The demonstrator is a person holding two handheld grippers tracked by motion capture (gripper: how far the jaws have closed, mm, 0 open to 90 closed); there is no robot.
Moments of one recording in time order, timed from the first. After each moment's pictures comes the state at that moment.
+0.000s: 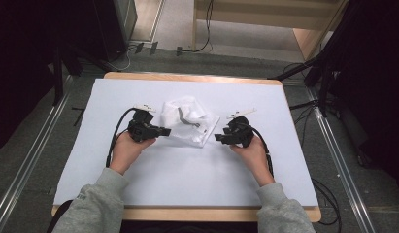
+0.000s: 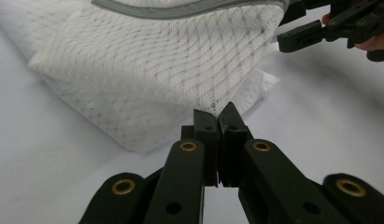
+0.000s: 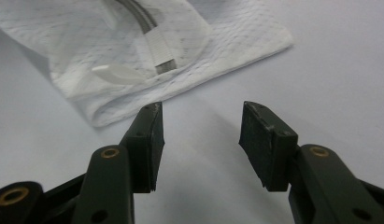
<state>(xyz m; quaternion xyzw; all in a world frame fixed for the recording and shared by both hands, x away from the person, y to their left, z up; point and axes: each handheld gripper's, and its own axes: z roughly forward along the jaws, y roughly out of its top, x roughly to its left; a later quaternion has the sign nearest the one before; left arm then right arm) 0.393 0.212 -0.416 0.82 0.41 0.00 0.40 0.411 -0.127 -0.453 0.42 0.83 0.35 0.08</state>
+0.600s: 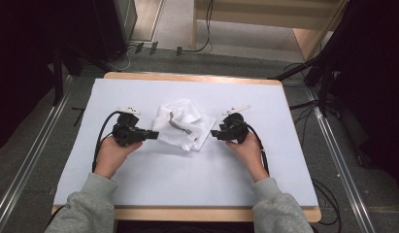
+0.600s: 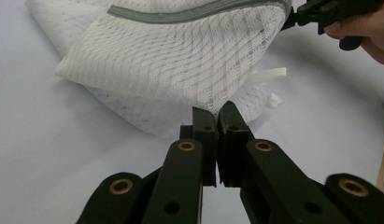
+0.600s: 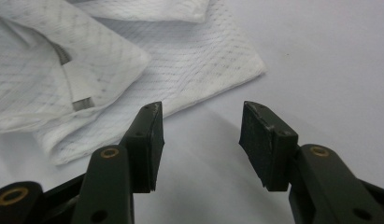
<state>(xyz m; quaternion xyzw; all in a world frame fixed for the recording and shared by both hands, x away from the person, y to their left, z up) 0.371 0.245 -0.406 0.81 0.43 0.00 0.40 0.426 -0.113 -0.457 0.42 0.83 0.36 0.09</state>
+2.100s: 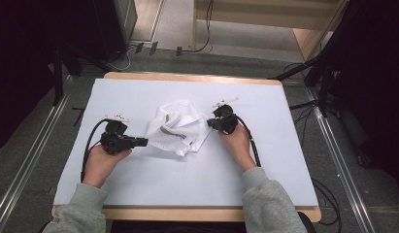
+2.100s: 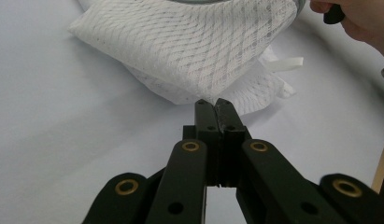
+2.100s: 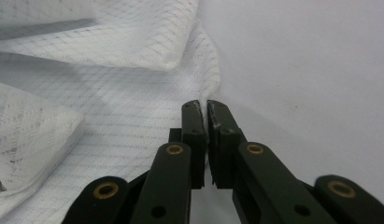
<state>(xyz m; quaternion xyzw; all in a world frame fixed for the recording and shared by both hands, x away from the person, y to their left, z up) 0.352 0.272 -0.414 0.80 0.46 0.00 0.39 0.463 -0.085 -0.466 0.43 0.83 0.35 0.09</state>
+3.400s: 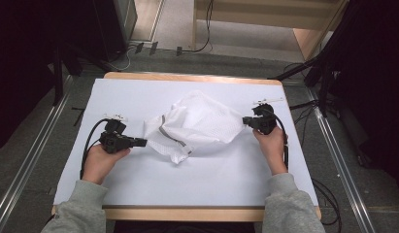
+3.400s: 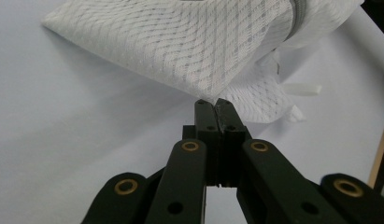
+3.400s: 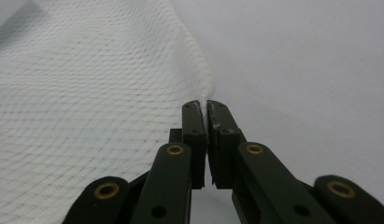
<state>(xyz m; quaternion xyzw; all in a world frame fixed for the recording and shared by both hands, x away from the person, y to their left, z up) 0.356 0.278 -0.422 0.80 0.46 -0.03 0.38 0.449 -0.197 -0.443 0.52 0.77 0.34 0.12</state>
